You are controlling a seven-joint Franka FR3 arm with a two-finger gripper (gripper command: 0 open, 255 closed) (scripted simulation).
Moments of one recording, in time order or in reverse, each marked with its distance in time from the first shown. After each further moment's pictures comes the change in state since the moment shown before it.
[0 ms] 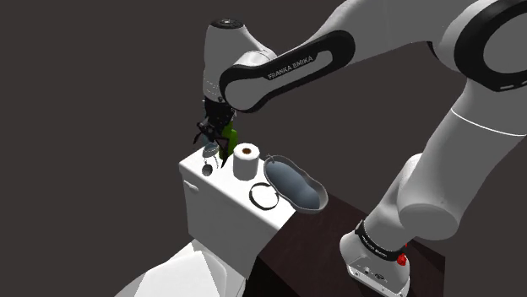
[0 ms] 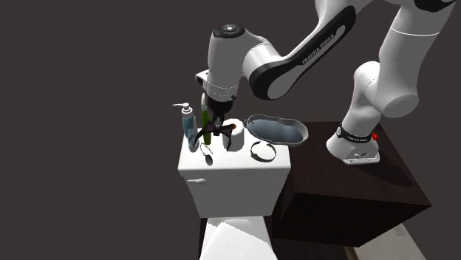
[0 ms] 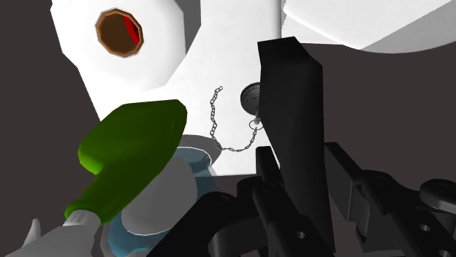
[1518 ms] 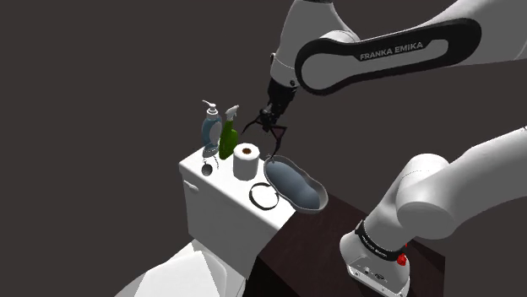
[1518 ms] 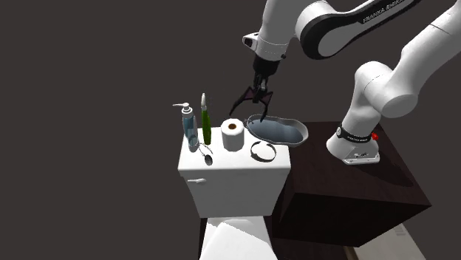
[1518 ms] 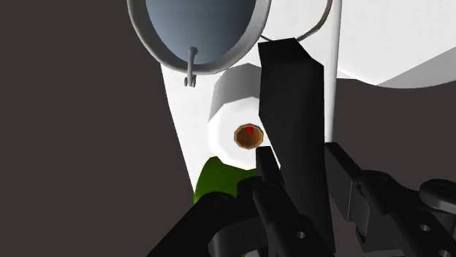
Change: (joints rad) arm -0.045 -0.541 -0.114 -0.380 0.120 -0.134 -0.248
